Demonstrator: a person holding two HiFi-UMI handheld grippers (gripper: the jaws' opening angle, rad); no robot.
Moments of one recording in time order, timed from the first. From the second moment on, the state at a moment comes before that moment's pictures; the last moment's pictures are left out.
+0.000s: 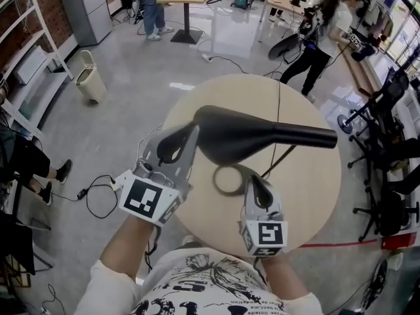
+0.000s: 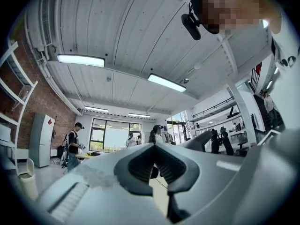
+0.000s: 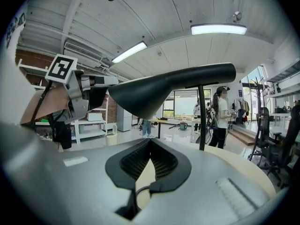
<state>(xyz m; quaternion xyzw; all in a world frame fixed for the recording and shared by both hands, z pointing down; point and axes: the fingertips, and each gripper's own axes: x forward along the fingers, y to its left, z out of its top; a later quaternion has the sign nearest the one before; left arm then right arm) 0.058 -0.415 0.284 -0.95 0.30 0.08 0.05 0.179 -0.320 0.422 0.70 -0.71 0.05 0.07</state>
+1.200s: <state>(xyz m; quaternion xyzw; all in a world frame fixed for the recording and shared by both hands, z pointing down) 0.118 -0.402 0.424 -0.97 0.25 -0.02 -0.08 0.210 -0.295 0.452 0.75 -0.64 0.10 0.09</state>
